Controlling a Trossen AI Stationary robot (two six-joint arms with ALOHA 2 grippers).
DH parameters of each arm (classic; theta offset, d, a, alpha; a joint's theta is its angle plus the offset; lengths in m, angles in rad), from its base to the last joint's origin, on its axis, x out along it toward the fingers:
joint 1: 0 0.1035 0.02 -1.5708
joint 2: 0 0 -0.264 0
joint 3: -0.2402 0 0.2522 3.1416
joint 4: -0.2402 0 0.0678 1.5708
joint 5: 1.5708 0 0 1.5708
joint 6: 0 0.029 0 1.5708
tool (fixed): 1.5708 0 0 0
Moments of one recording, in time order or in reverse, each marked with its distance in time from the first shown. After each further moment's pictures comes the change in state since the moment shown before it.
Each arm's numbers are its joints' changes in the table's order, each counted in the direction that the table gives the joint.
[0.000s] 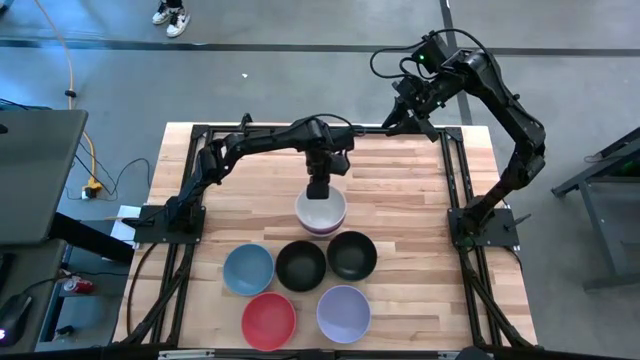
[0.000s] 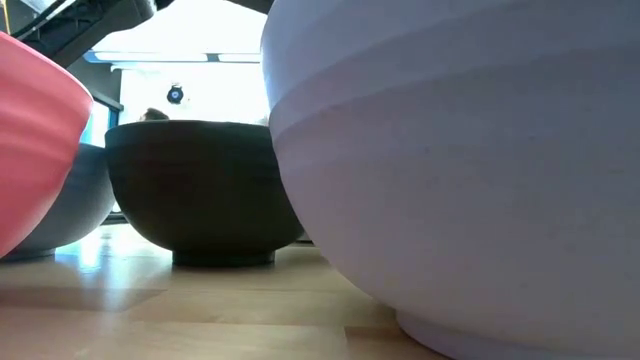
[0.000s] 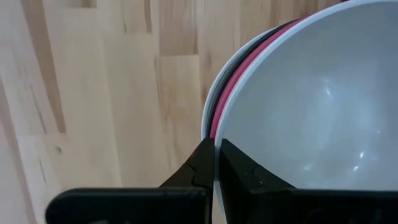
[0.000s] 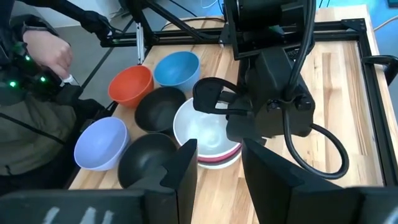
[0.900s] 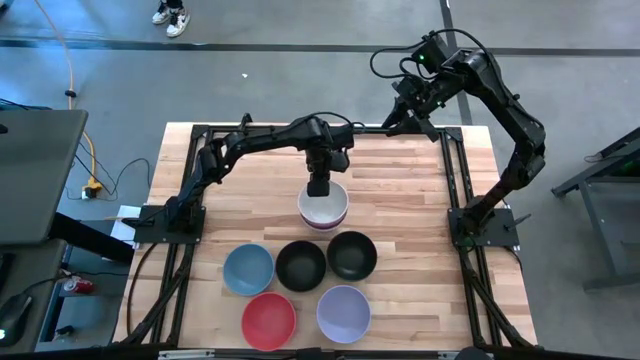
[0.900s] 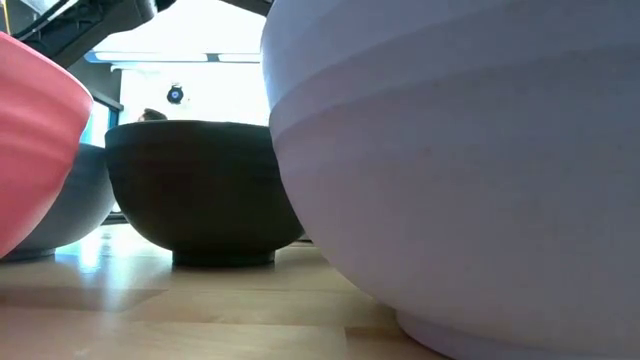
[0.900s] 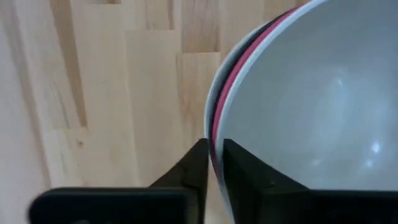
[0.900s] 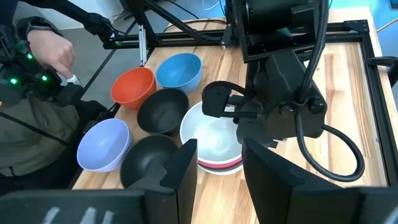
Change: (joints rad) left arm 0.010 -0.001 0.002 0.008 -0.031 0.002; right arm 0.000 0.000 0.000 0.000 -0.011 0.003
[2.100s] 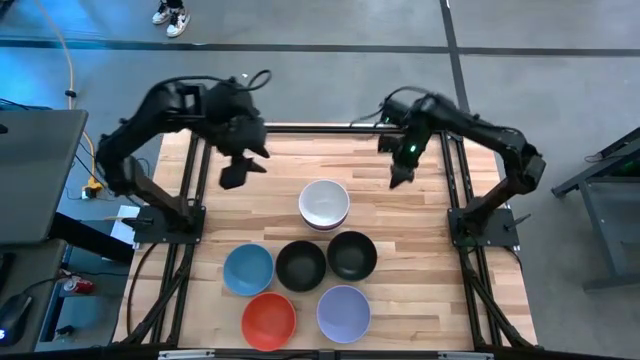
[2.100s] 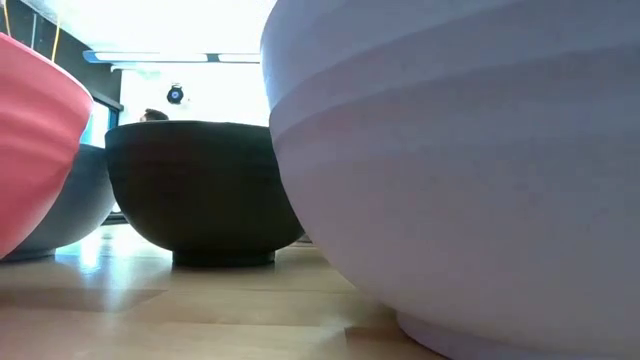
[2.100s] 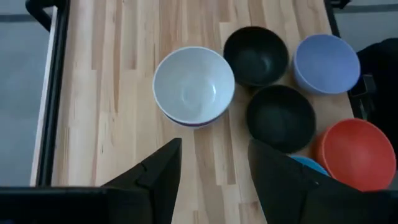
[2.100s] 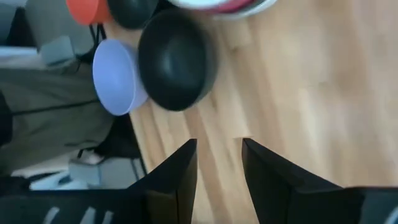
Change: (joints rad) left arm -0.056 -0.739 0.019 -0.248 0.041 -0.090; right arm 0.276 -0.037 0.490 0.001 0.289 0.583
